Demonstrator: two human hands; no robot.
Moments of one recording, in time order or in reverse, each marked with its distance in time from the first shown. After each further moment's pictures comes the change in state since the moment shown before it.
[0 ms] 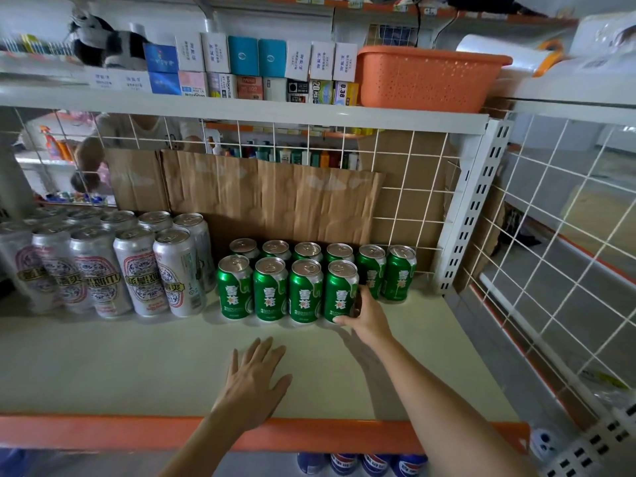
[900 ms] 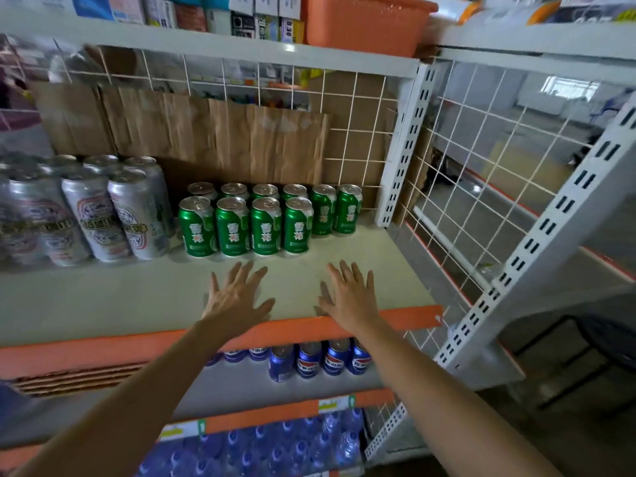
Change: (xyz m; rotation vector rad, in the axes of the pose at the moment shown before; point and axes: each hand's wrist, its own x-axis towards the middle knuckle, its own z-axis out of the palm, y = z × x) left_hand -0.018 0.025 -0.019 0.056 0.060 0.180; right_hand -0.145 -0.012 -0.034 -0.837 -0.073 -0.031
